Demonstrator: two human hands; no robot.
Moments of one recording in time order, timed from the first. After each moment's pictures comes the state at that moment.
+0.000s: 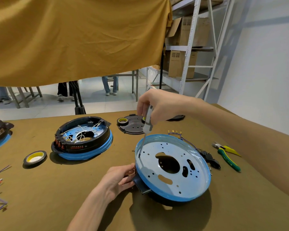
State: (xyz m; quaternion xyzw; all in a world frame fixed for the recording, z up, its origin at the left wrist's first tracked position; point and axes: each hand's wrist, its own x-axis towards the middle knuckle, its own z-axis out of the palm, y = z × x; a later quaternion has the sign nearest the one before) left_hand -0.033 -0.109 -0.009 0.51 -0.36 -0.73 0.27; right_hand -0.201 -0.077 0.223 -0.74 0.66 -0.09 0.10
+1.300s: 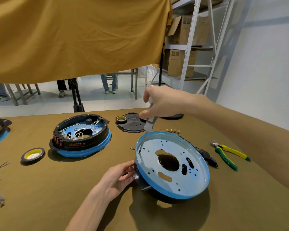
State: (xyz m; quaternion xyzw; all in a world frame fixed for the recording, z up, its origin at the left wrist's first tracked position) left_hand -0.036 -0.102 -0.009 0.47 -0.25 -0.79 0.30; right_hand -0.207 -0.073 0.221 -0.71 0.70 -0.07 0.00
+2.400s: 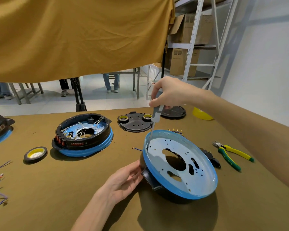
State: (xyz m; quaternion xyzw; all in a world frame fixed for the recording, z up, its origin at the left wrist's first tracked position) left_hand -0.044 -0.091 -0.008 0.38 -0.21 -0.86 0.28; right_hand -0.231 -0.094 0.229 -0.67 0.72 -0.17 0.06
